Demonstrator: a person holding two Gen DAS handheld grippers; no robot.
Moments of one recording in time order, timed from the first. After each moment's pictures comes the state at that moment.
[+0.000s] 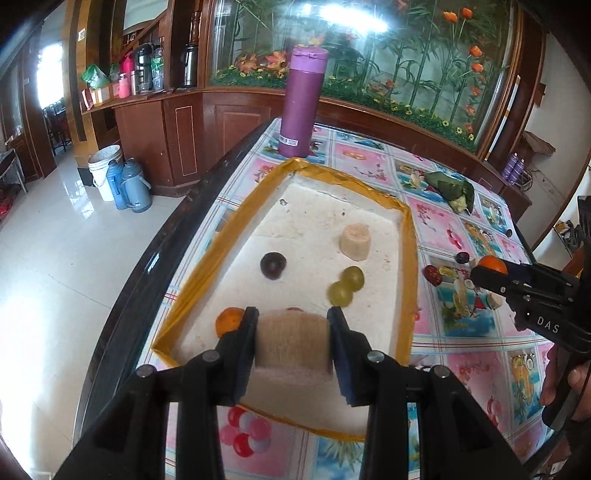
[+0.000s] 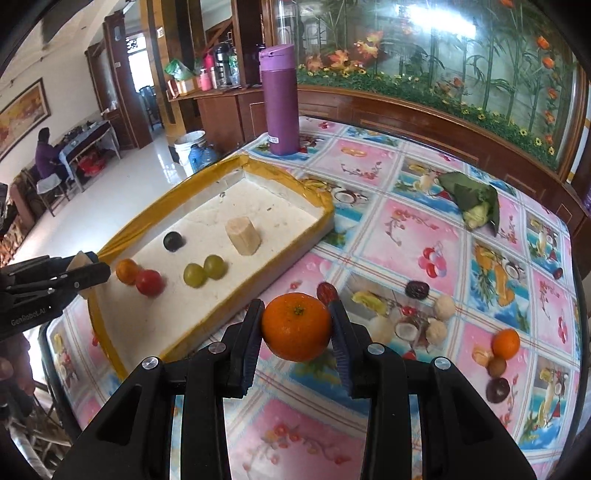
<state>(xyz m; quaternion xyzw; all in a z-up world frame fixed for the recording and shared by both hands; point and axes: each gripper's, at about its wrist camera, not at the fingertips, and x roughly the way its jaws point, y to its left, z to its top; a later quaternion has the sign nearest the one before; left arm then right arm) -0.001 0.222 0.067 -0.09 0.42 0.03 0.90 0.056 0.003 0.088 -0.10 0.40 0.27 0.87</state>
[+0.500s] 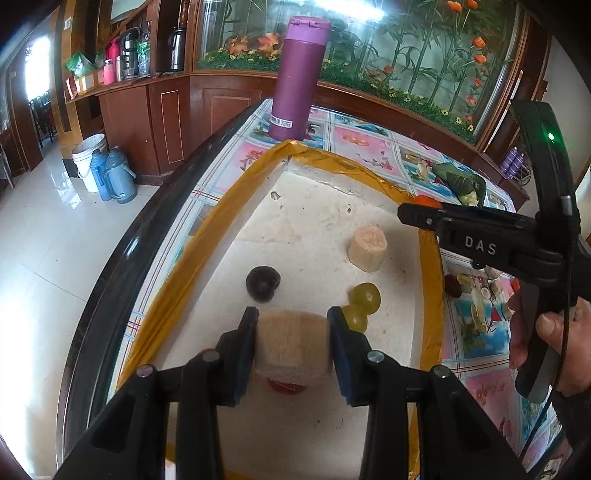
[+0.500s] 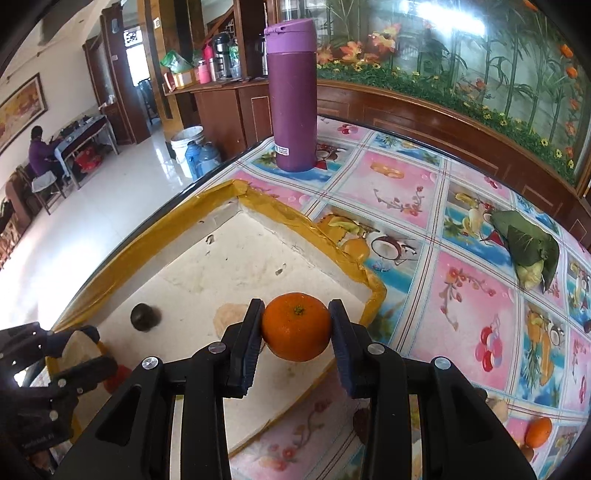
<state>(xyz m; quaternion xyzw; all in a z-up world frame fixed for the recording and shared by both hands) 0.042 0.228 0.036 -0.10 0.44 0.01 0.89 0.148 0.079 0.063 -0.11 0.42 0.27 0.86</state>
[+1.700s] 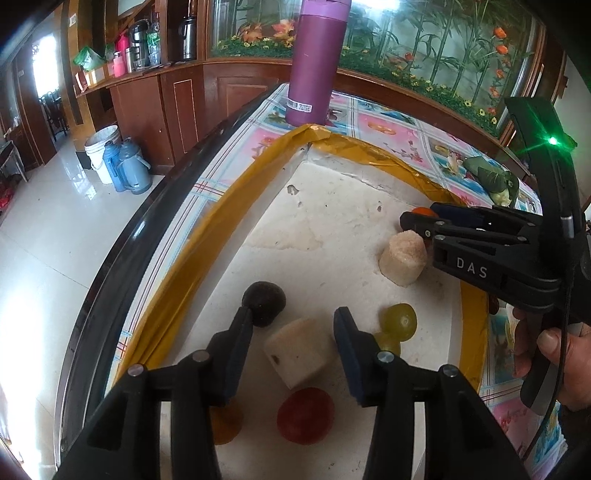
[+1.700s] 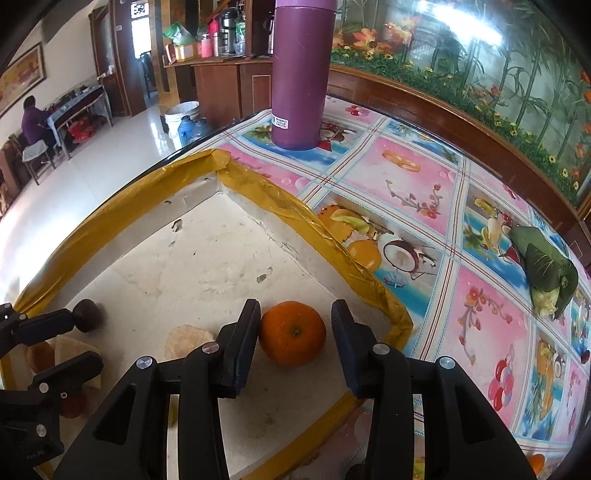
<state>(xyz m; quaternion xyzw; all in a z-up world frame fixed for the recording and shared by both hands) 0.071 0.232 0.021 -0.09 0.46 0.05 0.88 0.171 0.100 0.031 -0.16 0.43 0.25 0.85</state>
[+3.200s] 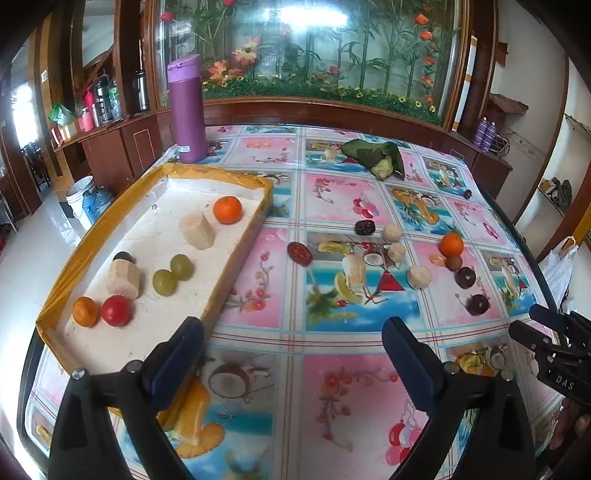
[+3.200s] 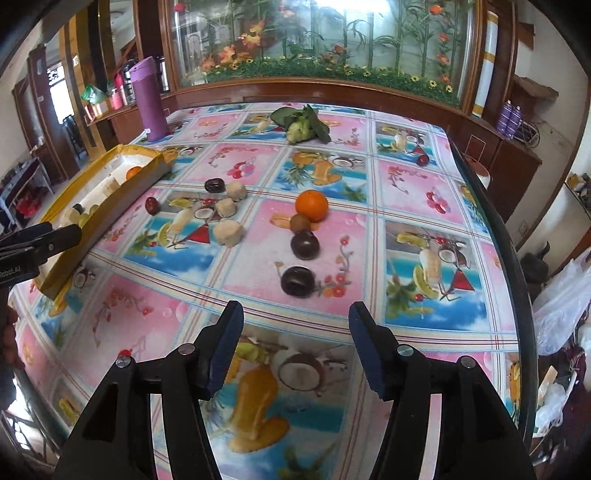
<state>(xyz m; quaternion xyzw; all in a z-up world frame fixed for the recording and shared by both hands) -0.004 0.044 0.064 -0.03 0.41 0.00 0.91 -0.006 -0.210 0.058 -0.04 0.43 0.11 0.90</state>
